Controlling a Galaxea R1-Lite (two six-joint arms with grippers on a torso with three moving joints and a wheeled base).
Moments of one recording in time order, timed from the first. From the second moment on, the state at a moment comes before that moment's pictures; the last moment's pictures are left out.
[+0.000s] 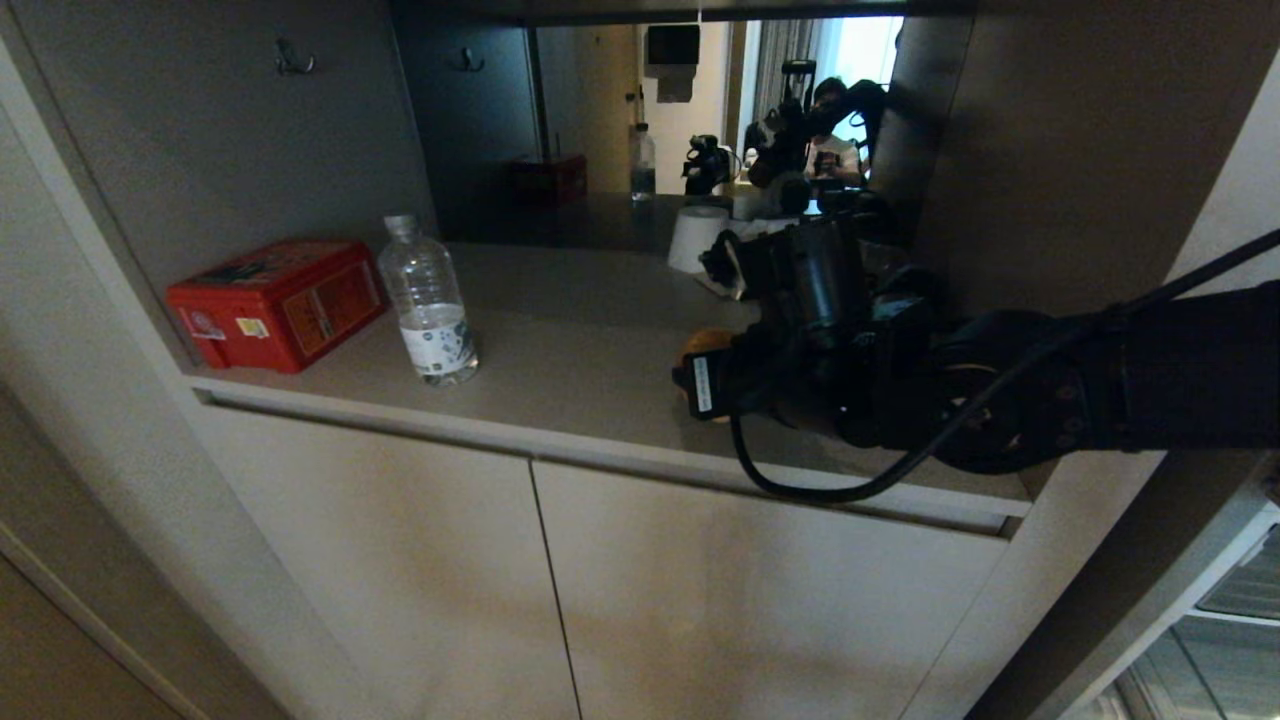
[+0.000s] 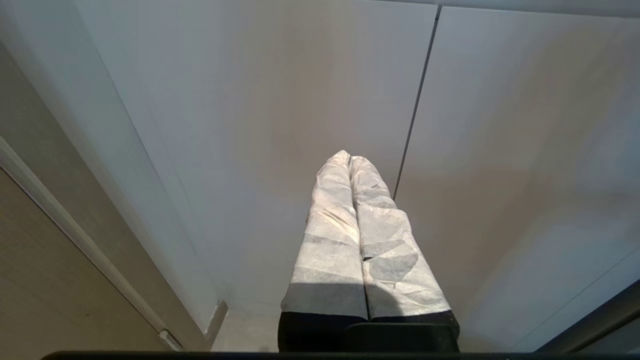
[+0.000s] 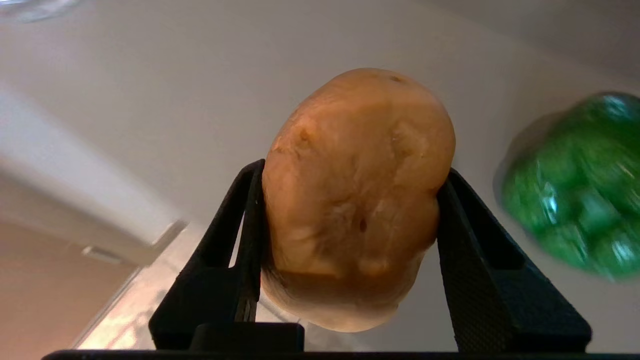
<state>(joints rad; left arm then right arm) 0.00 0.00 -0.03 0.07 0.00 0.00 0.71 1.99 -1.53 -0.10 -0.36 0.16</state>
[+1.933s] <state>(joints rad) 0.00 0.00 -0.03 0.07 0.00 0.00 0.70 1.94 -1.52 -0.10 -0.42 0.14</state>
